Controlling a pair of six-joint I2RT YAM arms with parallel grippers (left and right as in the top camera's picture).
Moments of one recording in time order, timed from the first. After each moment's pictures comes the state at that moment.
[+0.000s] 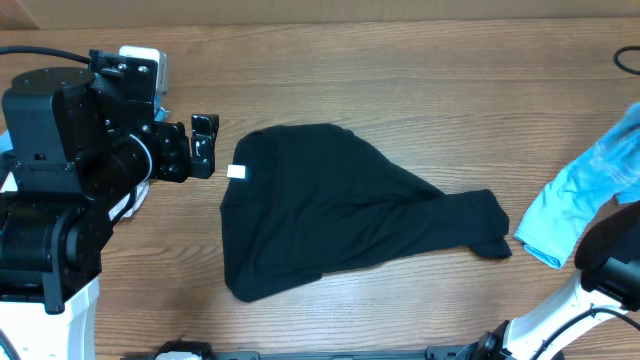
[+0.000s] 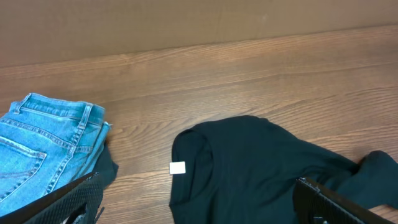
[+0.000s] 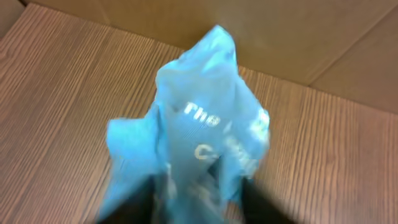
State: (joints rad) left arm -0.07 1.25 1.85 -1.26 0.15 0.00; right arm -0.52 2.01 1.99 -1.01 0.53 0.59
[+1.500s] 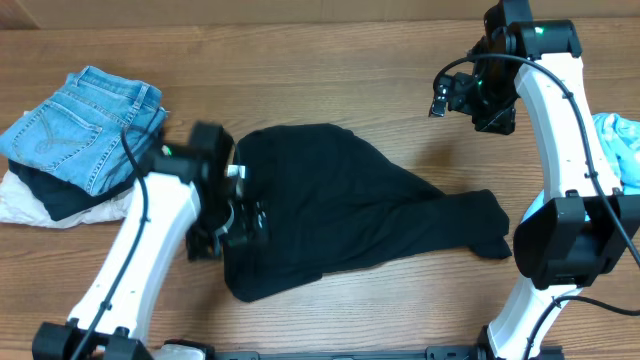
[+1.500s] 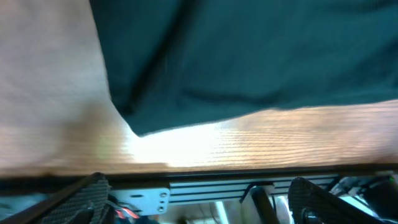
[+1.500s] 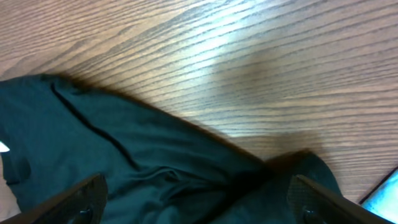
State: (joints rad) left arm -0.21 1.45 1.12 -1.38 0.26 -0.42; right arm 0.03 2.01 2.00 -1.43 -0.18 0.26
